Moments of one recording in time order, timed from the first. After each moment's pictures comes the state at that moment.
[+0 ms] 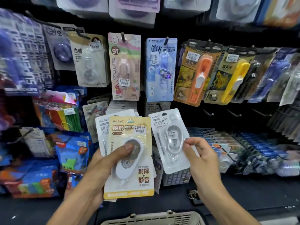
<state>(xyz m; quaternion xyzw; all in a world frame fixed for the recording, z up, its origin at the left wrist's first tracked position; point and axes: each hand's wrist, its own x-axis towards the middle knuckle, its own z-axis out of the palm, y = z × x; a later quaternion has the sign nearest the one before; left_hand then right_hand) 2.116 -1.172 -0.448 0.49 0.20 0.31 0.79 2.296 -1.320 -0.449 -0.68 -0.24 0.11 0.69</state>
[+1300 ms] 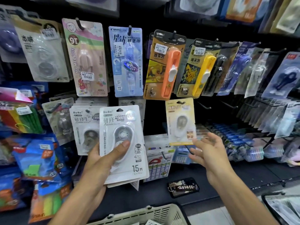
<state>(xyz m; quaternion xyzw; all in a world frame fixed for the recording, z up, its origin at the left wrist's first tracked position) 2.173 -1.207 -0.455 0.52 0.23 0.34 0.75 2.378 -1.382 -0.447 -0.67 -0.07 0.13 0.72</state>
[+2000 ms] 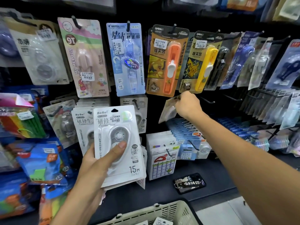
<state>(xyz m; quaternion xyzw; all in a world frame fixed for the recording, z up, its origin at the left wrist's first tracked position) 2.158 -1.194 -0.458 0.52 0.24 0.35 0.74 2.452 -1.264 -0.379 -0.92 -0.28 -0.06 0.28</state>
